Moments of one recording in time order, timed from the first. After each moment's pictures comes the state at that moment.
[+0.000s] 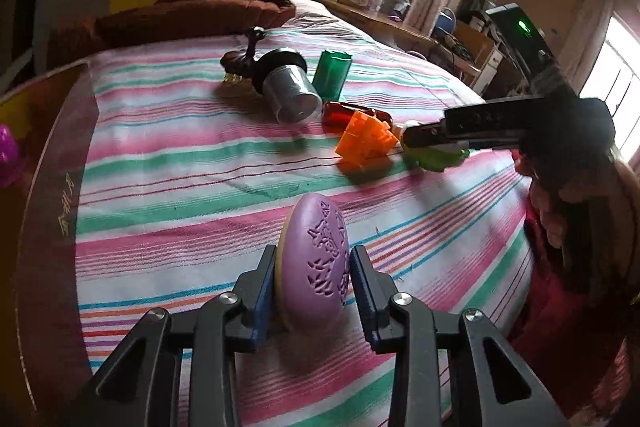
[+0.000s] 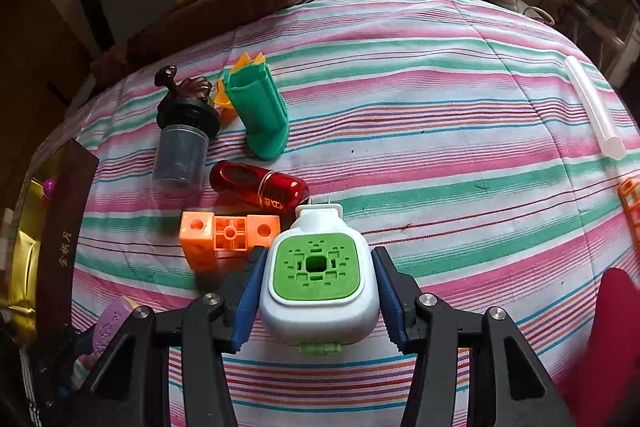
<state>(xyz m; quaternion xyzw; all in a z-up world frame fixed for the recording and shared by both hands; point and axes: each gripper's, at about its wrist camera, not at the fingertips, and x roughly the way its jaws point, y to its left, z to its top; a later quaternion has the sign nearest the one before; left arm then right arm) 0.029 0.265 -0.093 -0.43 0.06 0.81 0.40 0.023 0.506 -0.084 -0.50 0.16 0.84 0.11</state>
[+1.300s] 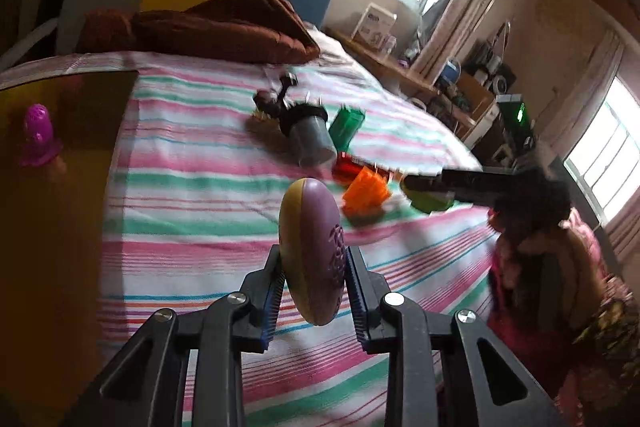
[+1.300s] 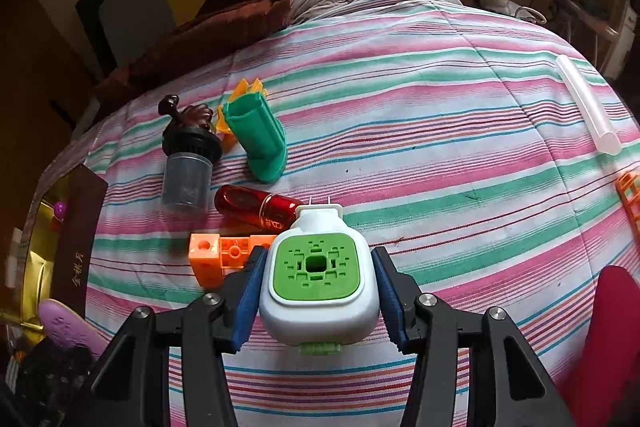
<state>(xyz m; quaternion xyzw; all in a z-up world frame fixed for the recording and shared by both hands) 0.015 0.218 -0.057 -0.42 -0.05 0.82 0.39 0.026 0.511 -0.075 -0.47 0.19 0.86 0.11</state>
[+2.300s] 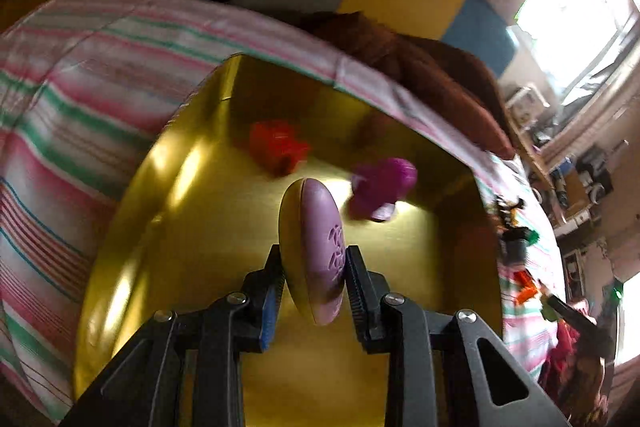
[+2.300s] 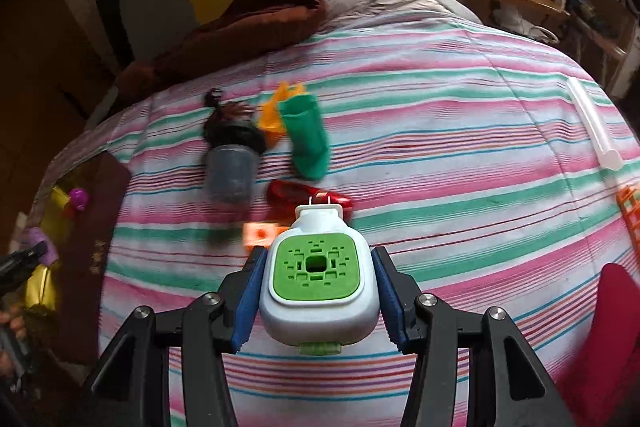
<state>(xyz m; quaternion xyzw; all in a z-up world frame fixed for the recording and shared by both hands) -0.127 -0.010 -0.072 -0.50 -0.15 0.84 0.16 0.028 0.471 -0.056 -0.46 0.16 0.87 0.09</state>
